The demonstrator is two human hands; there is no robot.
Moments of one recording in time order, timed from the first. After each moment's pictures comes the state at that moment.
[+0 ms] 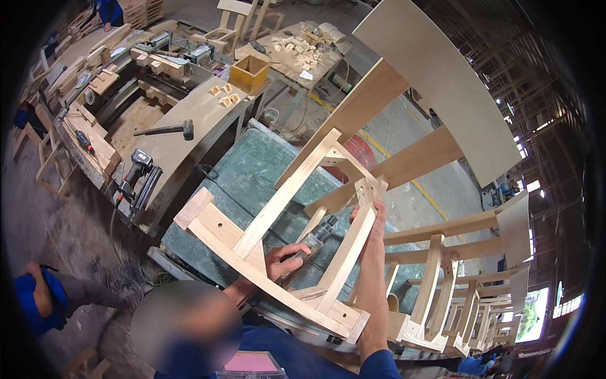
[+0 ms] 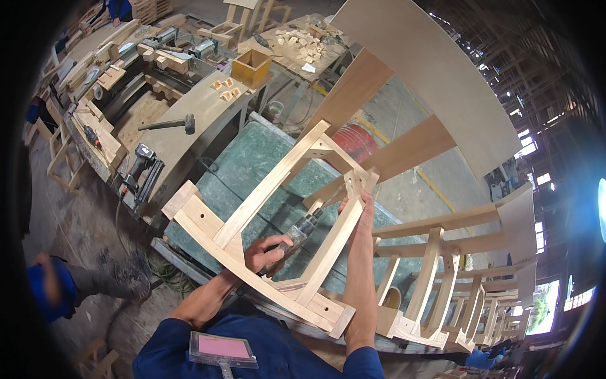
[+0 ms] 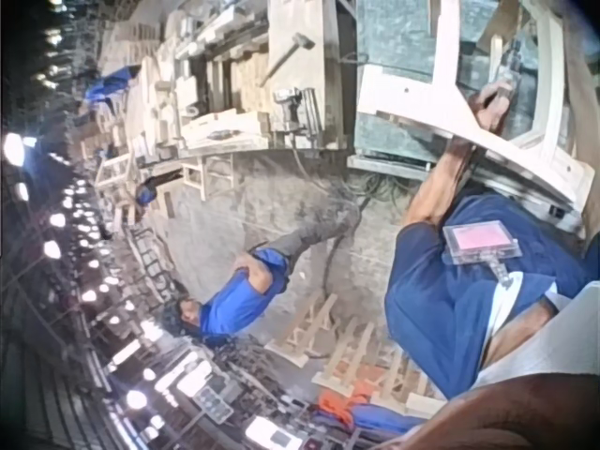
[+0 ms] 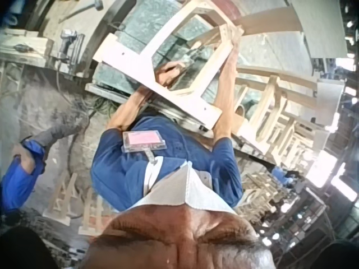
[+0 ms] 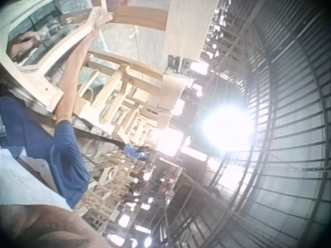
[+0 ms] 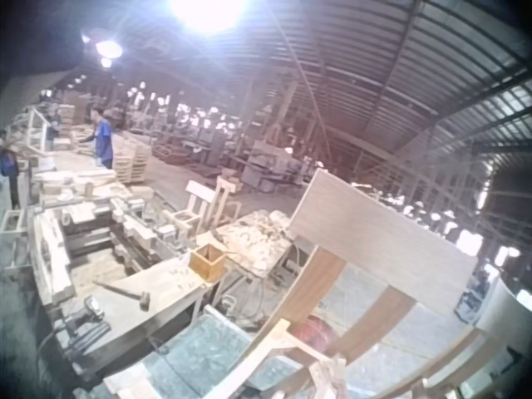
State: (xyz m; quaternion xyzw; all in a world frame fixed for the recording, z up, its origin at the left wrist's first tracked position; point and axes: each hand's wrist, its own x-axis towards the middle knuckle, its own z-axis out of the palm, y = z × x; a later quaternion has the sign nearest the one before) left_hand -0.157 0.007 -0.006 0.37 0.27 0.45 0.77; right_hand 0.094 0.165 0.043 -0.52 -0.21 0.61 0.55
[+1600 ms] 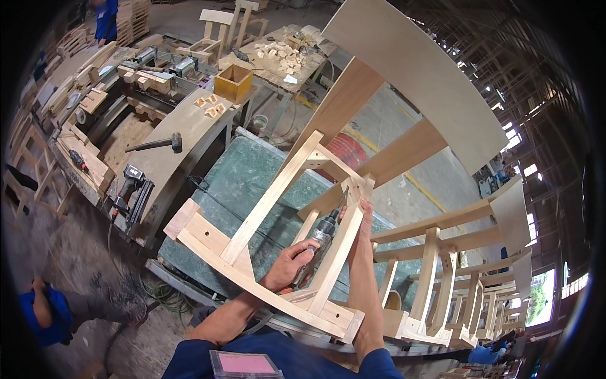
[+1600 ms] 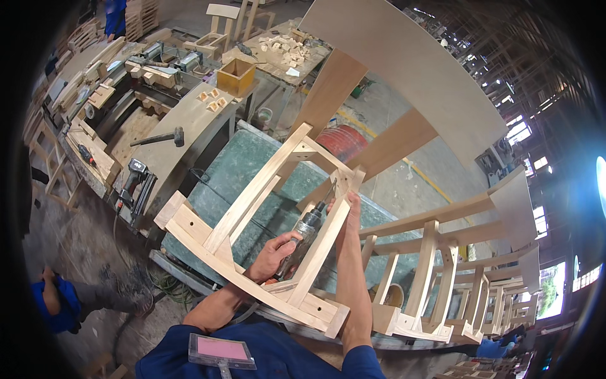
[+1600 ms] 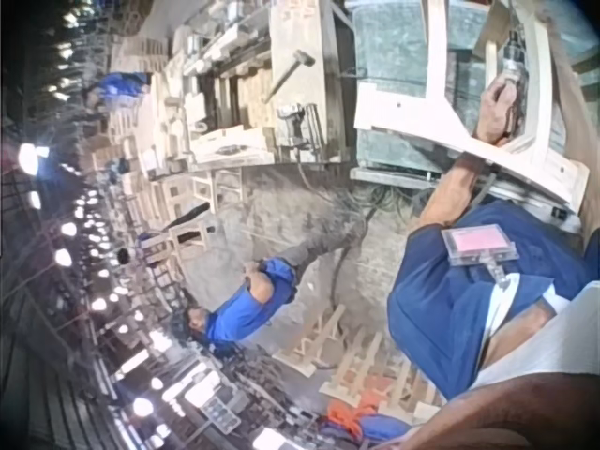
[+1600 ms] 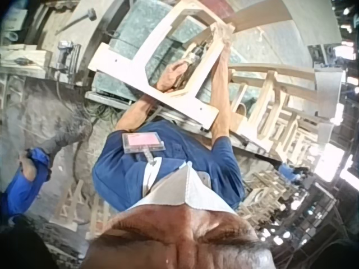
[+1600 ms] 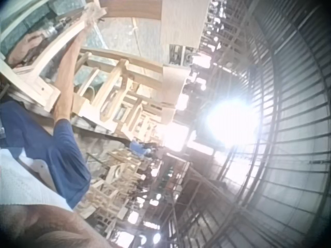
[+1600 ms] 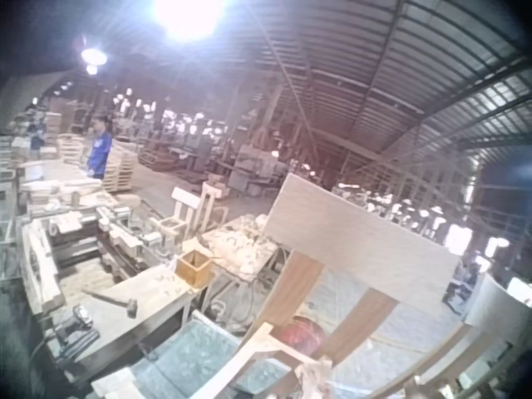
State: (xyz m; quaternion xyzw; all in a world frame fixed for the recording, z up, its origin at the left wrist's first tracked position) left_hand -0.097 0.028 -0.006 0.29 0.22 0.50 0.79; right_hand 0.106 0.167 0.023 -0.49 -0.22 0.61 0.58
